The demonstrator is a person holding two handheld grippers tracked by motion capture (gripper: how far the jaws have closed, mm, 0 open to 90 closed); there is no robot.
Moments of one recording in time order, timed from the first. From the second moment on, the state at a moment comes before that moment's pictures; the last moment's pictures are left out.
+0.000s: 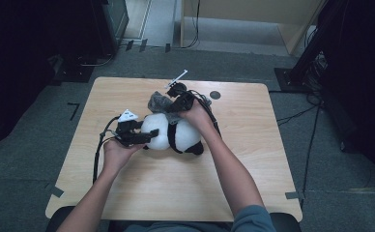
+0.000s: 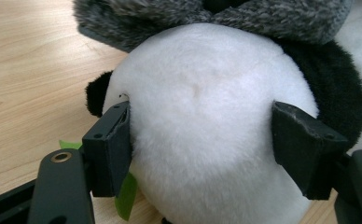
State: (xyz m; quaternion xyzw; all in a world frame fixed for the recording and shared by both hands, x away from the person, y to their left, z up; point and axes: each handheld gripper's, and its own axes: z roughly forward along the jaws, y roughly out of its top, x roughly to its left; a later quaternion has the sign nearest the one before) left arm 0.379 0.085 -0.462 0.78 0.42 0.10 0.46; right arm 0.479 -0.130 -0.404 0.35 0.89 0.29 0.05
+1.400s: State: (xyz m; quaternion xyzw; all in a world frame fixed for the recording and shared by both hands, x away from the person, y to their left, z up) left arm 0.379 0.086 -0.463 0.78 0.42 0.10 0.46; right arm 0.461 -0.227 -0.372 0.39 0.84 0.35 0.07
